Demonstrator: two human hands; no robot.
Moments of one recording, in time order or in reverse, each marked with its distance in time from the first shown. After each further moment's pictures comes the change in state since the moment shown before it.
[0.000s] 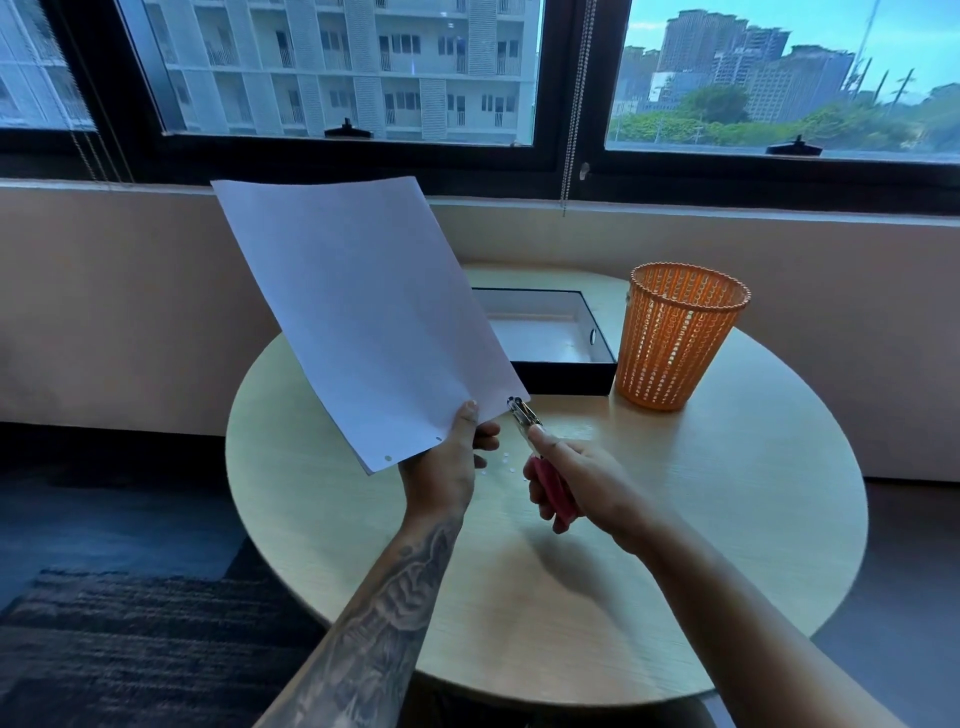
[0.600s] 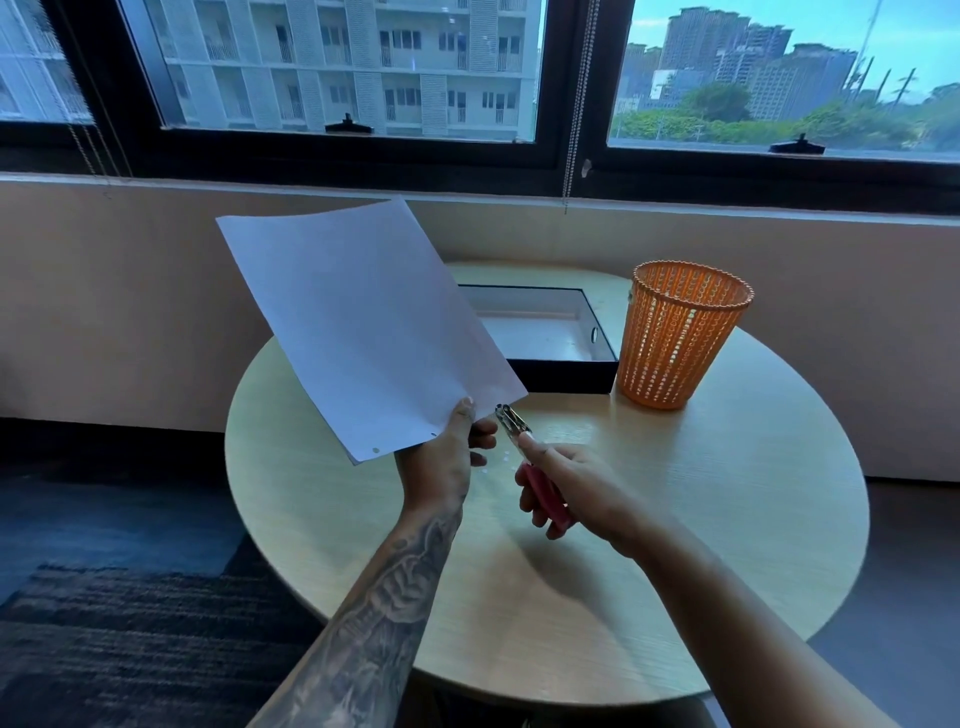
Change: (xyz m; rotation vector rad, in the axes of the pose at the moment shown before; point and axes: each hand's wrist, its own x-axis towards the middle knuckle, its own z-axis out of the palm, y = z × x) left_hand 0.007 -0.001 -0.001 -0.041 0.033 -0.068; right_hand -0.001 -0.001 0.007 -0.044 -0.033 0.029
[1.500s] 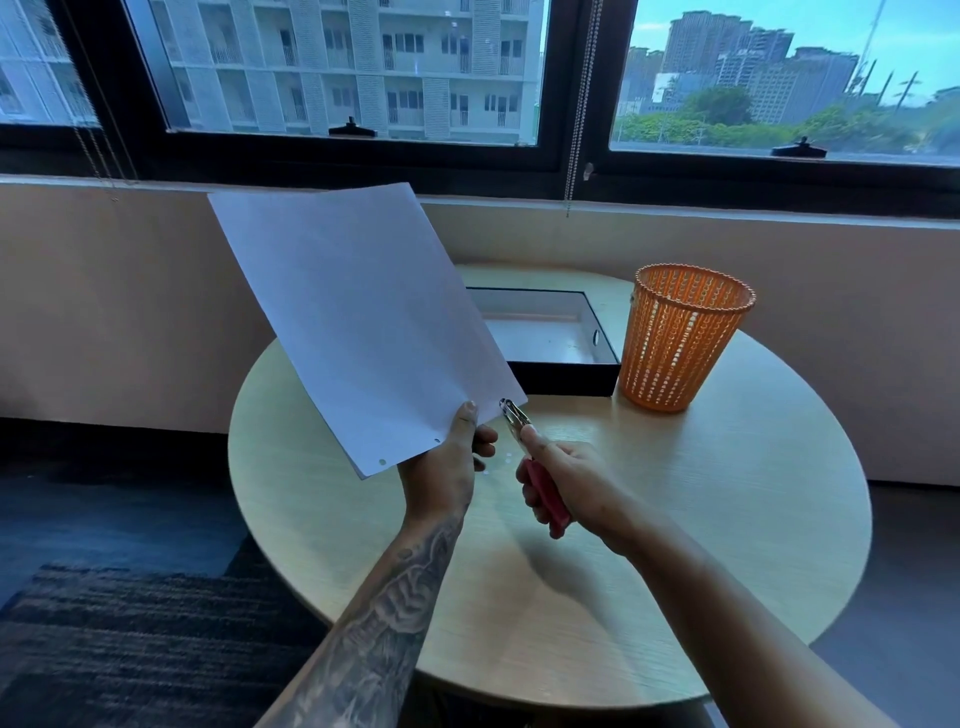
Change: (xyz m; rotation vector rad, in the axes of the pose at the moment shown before) left_hand -0.003 -0.004 -0.002 0.075 0.008 0.053; right_hand 0.006 0.001 0.002 0.037 0.033 -0.025
